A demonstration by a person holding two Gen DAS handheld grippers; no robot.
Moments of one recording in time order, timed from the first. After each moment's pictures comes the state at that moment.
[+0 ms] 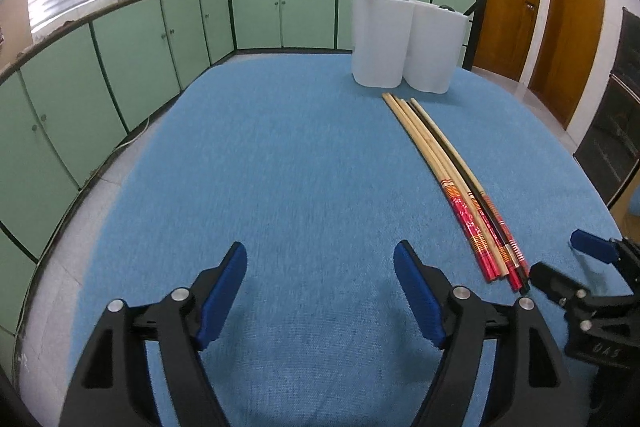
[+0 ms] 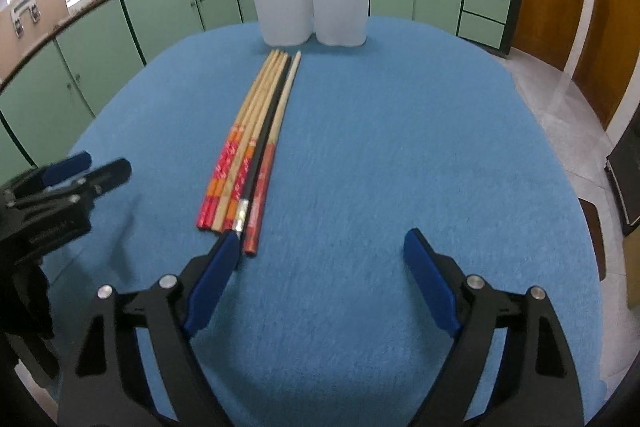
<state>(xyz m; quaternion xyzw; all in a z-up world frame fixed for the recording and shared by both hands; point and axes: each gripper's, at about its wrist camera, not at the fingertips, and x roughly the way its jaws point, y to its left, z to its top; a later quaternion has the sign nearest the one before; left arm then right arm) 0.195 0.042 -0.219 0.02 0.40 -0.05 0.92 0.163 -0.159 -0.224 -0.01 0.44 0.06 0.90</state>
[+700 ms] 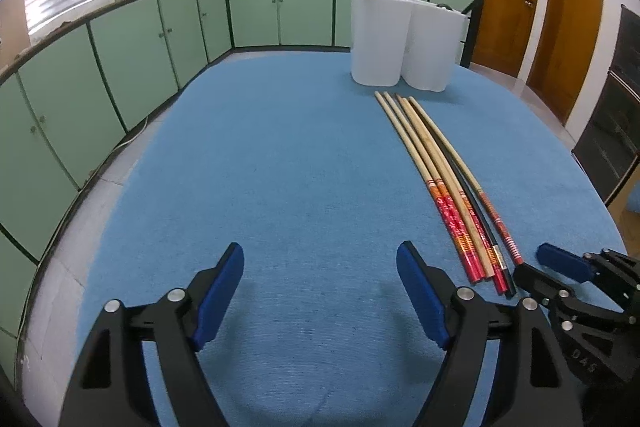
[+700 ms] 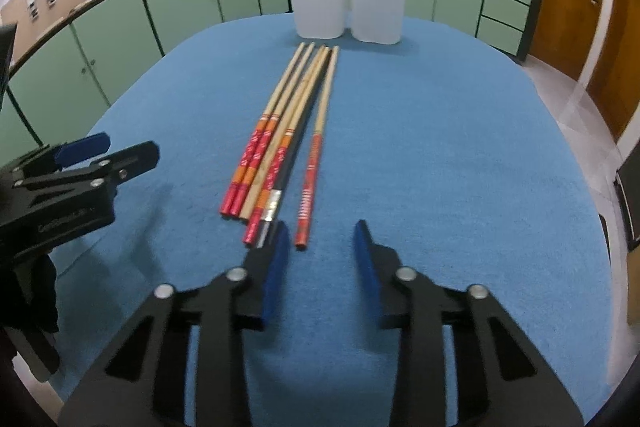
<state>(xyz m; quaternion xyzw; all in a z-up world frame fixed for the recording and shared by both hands) 0.196 0.040 -0.214 0.03 0.40 -0.05 0.91 0.162 -0.132 -0.224 -0.02 0.44 0.09 0.89</state>
